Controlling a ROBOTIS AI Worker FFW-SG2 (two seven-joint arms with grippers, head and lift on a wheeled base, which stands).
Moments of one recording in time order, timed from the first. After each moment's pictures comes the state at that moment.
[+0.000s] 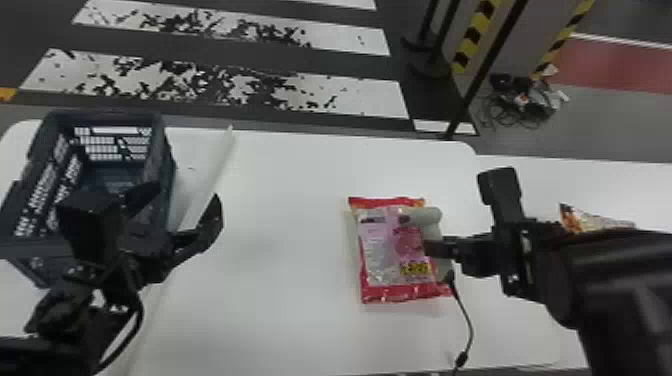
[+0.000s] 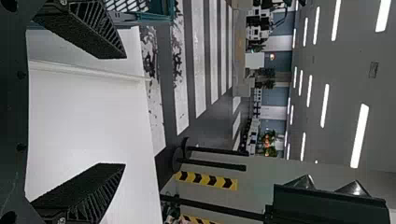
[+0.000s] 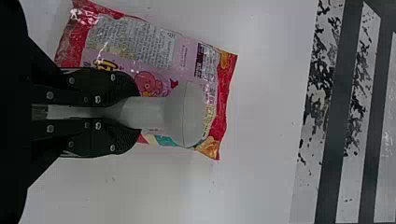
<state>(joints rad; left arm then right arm) 0.37 0.11 -0.07 -1.95 0.06 0.22 -0.19 0.12 -0.33 -0.06 -2.07 -0.07 1.31 0.36</state>
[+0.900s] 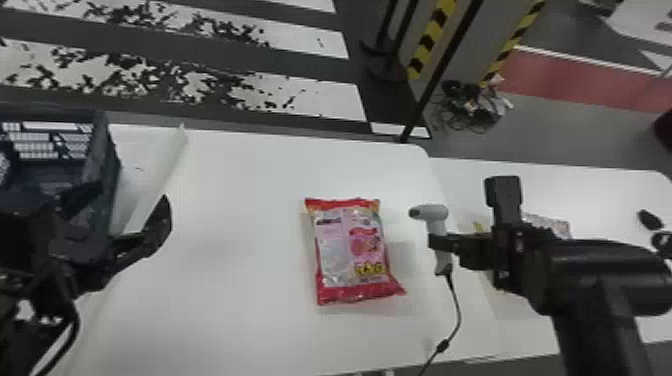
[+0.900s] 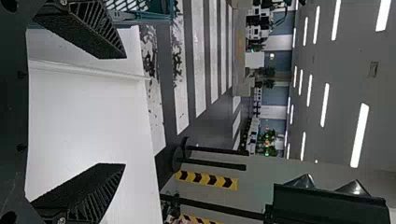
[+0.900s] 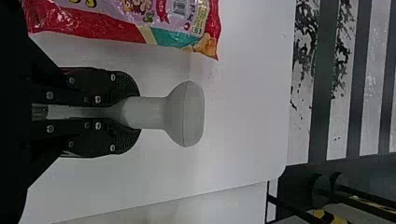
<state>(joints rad) 0.37 0.11 -0.07 -1.95 0.06 0.22 -0.19 0.12 -0.36 -0.25 -1.88 -0.07 1.14 0.36</state>
